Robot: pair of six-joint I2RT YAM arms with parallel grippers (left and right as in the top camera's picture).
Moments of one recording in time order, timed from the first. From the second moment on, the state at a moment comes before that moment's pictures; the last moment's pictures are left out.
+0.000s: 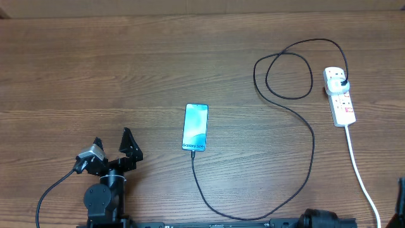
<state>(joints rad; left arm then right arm) 0.05 0.01 0.01 -0.07 -0.06 -0.47 -0.13 0.30 1.20 -0.07 -0.57 0.71</state>
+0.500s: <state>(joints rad) 0.05 0.01 0.01 -0.07 -0.06 -0.47 -0.05 0.30 1.20 -0.06 -0.56 0.58</state>
